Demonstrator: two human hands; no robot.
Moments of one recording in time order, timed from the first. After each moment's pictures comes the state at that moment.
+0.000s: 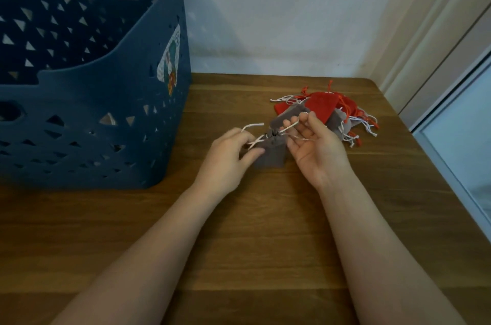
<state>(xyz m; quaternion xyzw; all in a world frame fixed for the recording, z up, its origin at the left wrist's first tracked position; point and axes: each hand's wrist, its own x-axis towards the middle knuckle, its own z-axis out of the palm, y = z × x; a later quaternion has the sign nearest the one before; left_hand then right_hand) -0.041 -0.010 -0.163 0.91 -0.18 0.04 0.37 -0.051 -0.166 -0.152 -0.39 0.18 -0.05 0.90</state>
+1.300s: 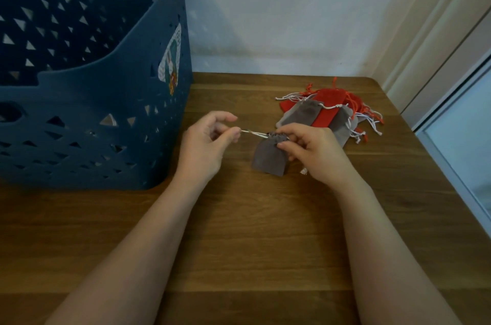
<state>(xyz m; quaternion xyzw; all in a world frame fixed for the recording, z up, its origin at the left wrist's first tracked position) -0.033 0.010 -0.160 0.83 -0.09 0.08 0.54 -0.052 -0.187 -0.164 -0.91 -0.12 -0.12 0.38</state>
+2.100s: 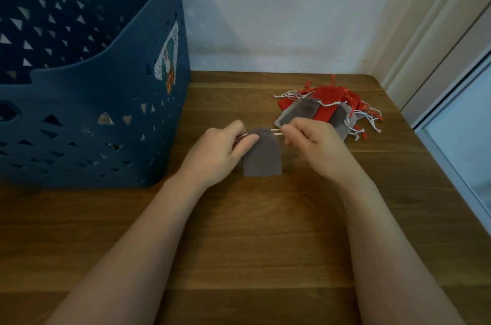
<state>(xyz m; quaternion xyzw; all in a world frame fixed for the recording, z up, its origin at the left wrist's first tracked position) -0.036 0.002 -0.145 0.93 -0.21 -0.01 0.29 -0.059 -0.184 -0.148 -0.89 -0.09 -0.08 0.43</state>
